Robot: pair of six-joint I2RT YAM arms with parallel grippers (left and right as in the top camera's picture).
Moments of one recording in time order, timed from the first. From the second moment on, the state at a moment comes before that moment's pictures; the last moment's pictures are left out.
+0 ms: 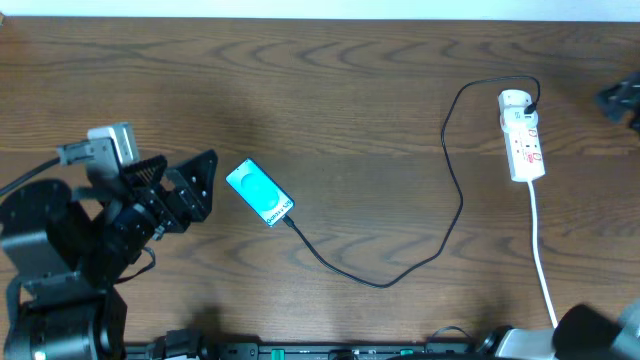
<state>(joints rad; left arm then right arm) 0.17 0.78 1.21 -0.87 0.54 -0.33 -0.62 1.62 1.98 -1.42 -0.52 0.10</state>
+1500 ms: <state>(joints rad) 0.17 0.78 1.21 -0.98 0.49 -0.27 -0.55 2.36 2.09 -1.23 -0.65 -0.28</state>
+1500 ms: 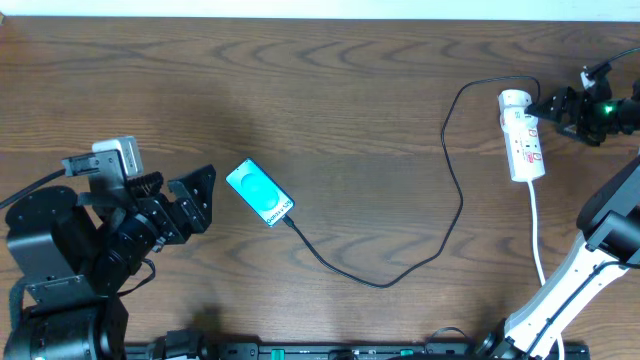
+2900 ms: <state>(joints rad) 0.17 0.79 1.21 -0.98 0.47 -0.27 -0.47 2.36 2.09 -1.21 -0.57 -0.16</state>
